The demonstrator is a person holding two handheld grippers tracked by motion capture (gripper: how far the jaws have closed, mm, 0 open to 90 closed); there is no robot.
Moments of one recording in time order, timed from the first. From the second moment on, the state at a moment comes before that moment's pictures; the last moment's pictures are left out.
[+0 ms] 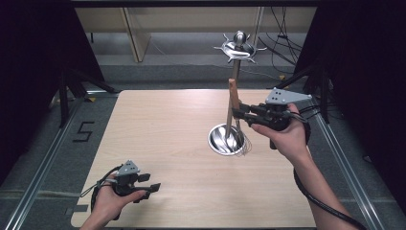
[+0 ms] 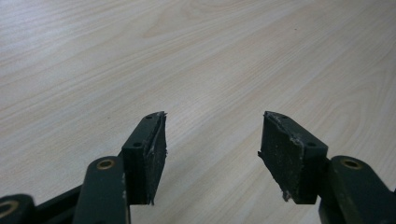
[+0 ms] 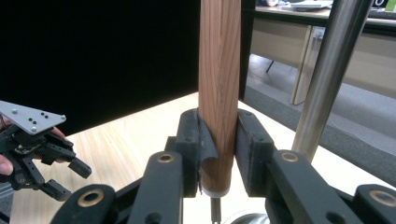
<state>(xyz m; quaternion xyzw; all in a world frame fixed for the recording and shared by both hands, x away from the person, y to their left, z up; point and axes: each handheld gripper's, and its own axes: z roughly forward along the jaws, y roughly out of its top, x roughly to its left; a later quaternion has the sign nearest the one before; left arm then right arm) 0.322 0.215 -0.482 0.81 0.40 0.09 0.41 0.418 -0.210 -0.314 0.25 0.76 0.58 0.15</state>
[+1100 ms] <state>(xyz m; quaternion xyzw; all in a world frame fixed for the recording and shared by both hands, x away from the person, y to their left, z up) 0.322 0.214 -0.482 0.81 0.40 0.09 0.42 0.424 -0.202 -0.304 0.25 0.75 0.59 0.16</state>
